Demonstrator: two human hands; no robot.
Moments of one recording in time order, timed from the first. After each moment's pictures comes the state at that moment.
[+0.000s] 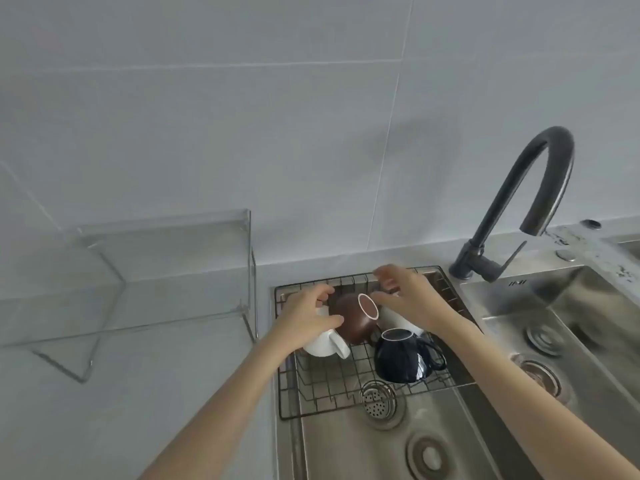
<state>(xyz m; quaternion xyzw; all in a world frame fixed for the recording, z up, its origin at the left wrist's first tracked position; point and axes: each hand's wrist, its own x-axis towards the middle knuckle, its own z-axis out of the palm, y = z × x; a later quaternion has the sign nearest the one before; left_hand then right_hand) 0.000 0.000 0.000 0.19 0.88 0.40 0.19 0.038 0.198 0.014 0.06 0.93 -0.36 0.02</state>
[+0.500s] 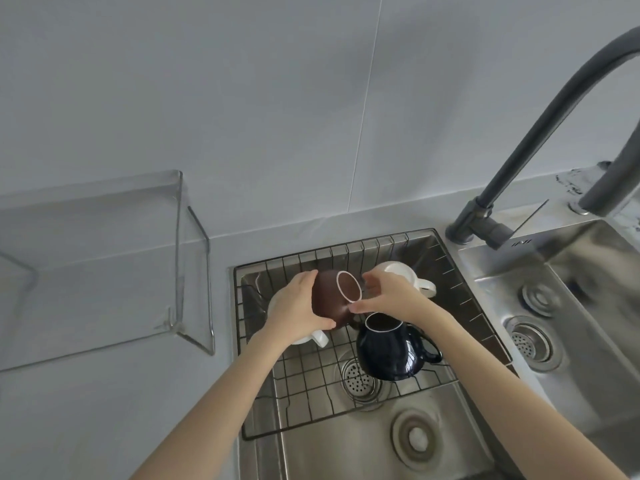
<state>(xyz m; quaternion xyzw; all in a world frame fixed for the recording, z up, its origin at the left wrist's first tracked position) -0.051 0.055 -0.086 0.20 0.91 0.27 0.24 -0.006 0.238 -0.080 0.16 0.88 -0.41 0.20</state>
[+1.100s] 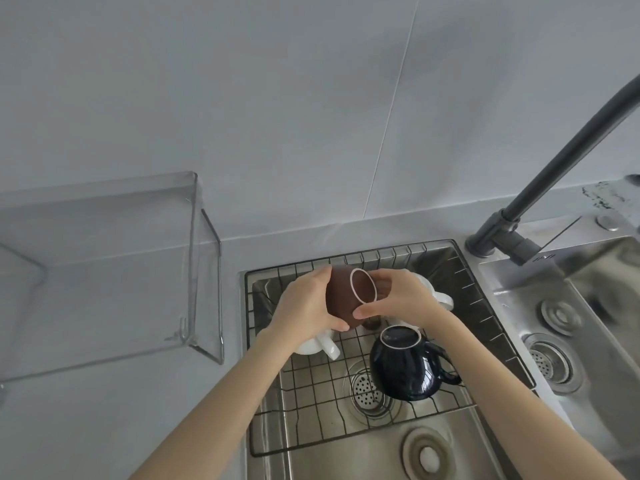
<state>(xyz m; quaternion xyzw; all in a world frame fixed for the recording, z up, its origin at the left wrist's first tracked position) -0.066 0.056 -0.068 0.23 0.92 0.26 0.17 -0.025 0.232 -0.071 0.13 0.86 -0.48 0.15</state>
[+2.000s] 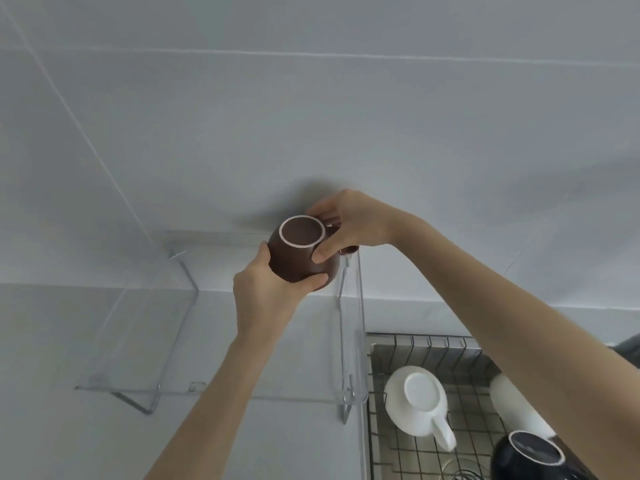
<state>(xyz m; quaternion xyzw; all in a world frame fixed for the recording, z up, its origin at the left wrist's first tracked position) -0.130 -0.141 0.039 -0.07 0.87 0.47 -0.15 -0.202 0.006 0.109 -0.20 0.89 -0.36 0.18</state>
